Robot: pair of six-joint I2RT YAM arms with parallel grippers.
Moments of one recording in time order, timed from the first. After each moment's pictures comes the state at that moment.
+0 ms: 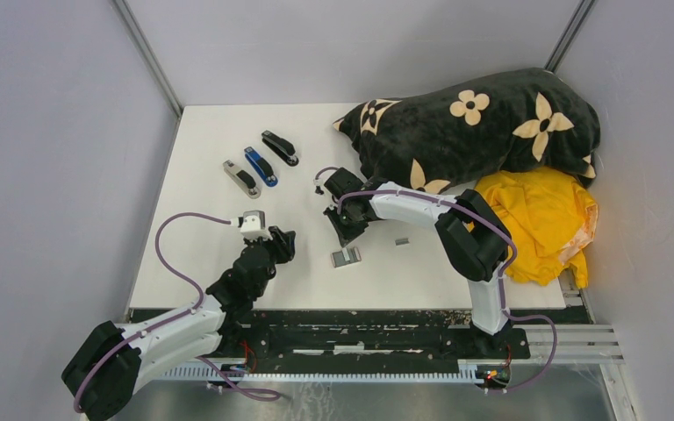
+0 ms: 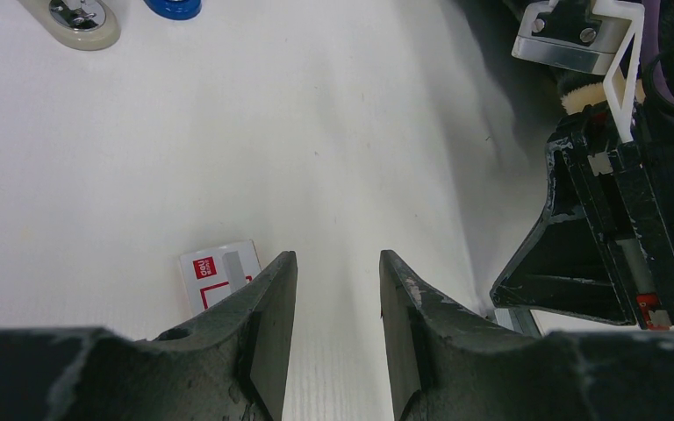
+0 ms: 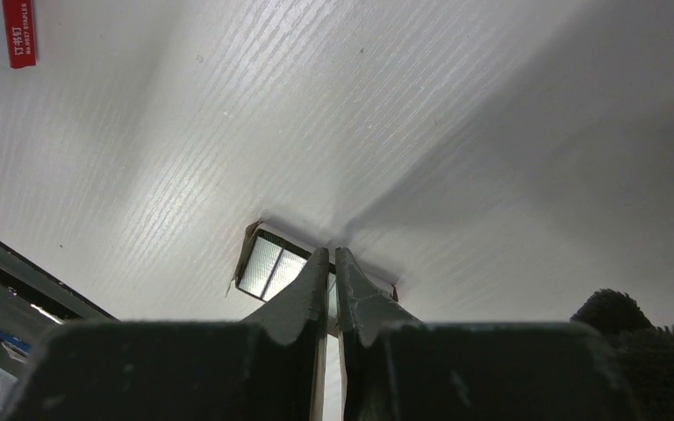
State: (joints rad) left arm -0.73 0.81 0.11 0.42 -0.52 -0.53; right arm 0.82 2.00 1.43 -0.62 -0.16 0.23
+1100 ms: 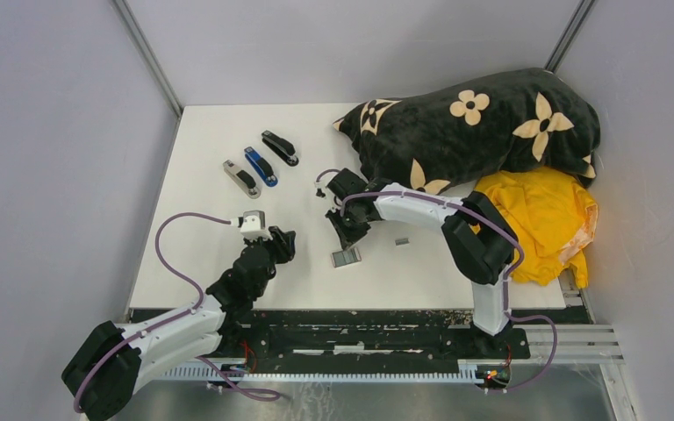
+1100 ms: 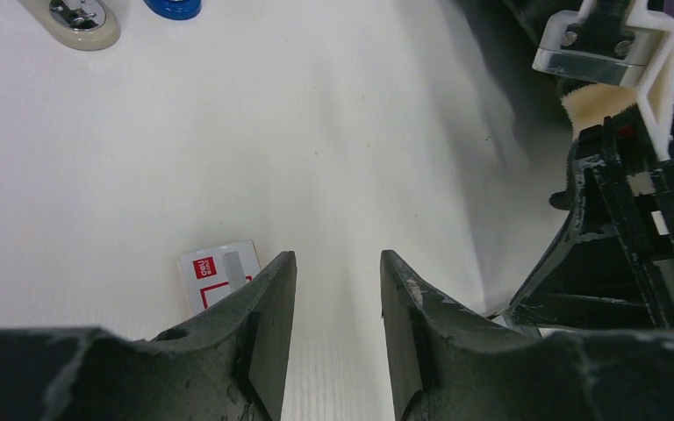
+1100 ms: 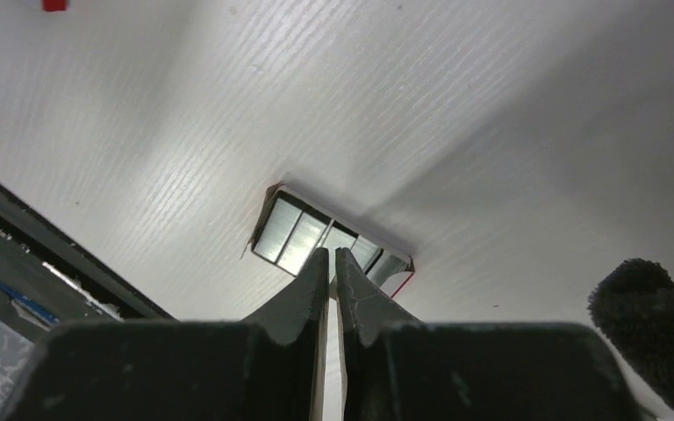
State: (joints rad) left arm -0.73 0.81 0.11 0.42 -0.52 -0.53; right arm 0.82 1.97 1.40 -0.63 -0.20 0.20
